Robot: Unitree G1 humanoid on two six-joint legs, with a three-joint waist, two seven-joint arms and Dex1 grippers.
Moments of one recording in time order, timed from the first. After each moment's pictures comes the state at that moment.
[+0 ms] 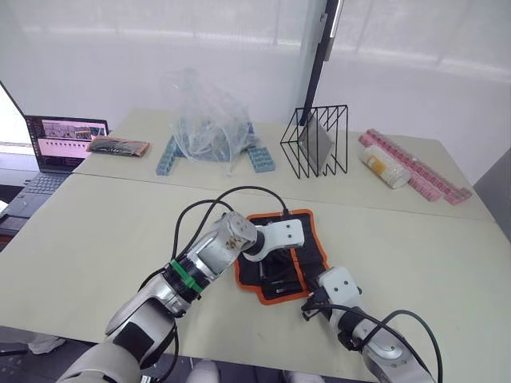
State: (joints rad) left arm -0.81 0.25 -0.62 0.23 0.10 0.59 -1.00; right arm 0.28 -0.35 0.23 -0.54 0.01 0.45 0.27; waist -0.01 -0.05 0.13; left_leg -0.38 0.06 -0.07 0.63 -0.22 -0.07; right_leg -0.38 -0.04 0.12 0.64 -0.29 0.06
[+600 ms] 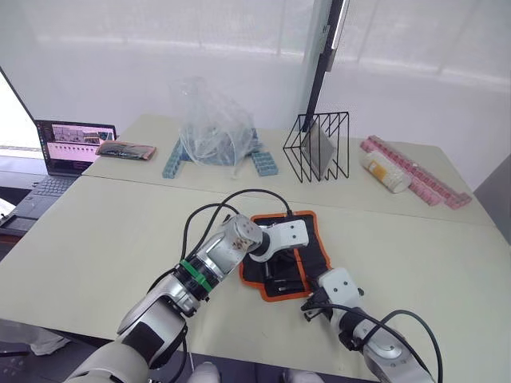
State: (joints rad) left arm -0.81 0.23 -0.61 0.28 0.12 0.58 -0.96; right arm 0.27 -0.34 0.23 -0.54 -0.01 0.47 0.27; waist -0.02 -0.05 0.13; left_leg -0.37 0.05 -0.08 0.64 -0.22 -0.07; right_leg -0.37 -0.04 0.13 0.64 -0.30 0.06
